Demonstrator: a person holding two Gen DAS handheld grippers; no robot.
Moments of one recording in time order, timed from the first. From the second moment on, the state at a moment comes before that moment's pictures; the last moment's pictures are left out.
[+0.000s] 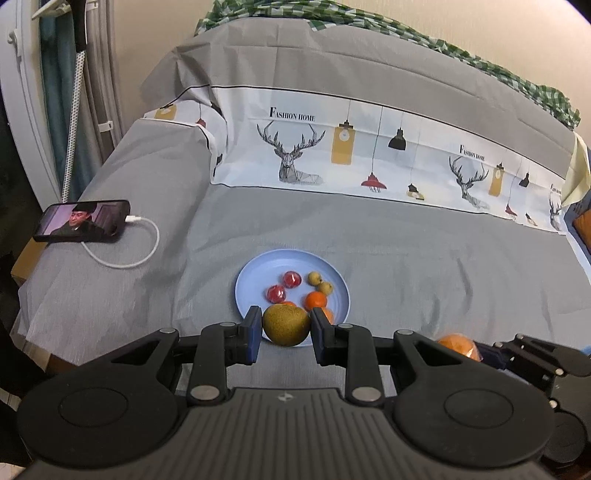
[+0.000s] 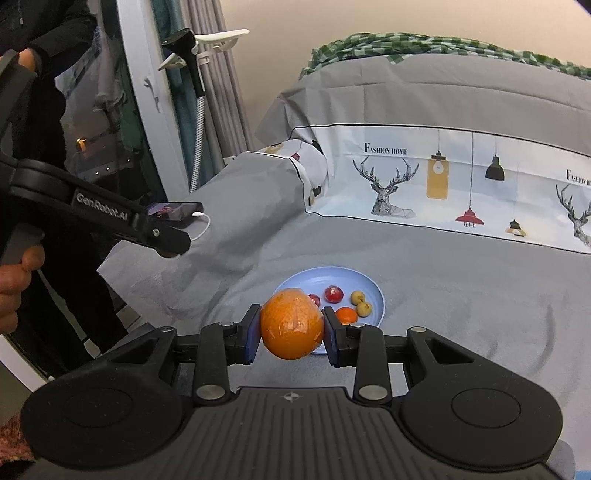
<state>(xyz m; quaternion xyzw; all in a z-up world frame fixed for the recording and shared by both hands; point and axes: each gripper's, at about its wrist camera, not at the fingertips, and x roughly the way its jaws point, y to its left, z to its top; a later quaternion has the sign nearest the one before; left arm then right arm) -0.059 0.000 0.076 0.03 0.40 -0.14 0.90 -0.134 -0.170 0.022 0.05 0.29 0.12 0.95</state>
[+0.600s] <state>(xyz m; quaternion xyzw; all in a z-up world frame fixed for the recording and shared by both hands) 0.000 -0.021 0.064 0.04 0.41 -0.14 0.90 -0.085 -0.173 0.008 0.06 0.29 0.11 0.95</state>
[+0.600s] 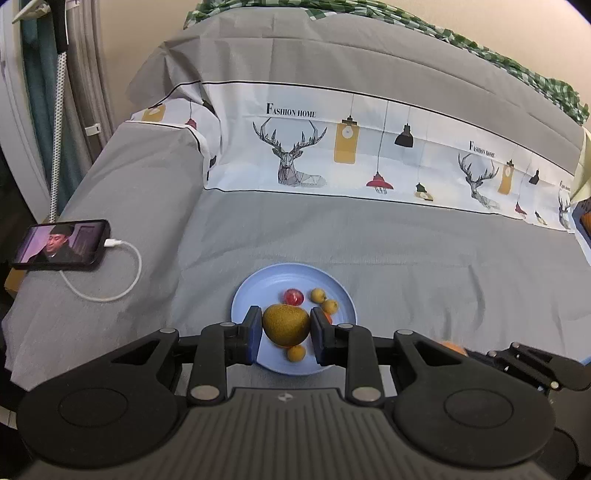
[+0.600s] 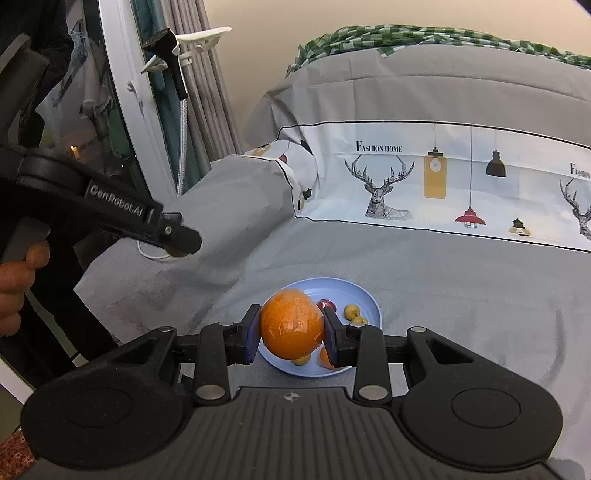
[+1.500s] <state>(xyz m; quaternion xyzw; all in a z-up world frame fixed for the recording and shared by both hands) 0.130 -0.048 -0.056 0.07 0.48 -0.13 0.87 0.045 -0.167 -0.088 -0.03 0.37 0.08 0.93</state>
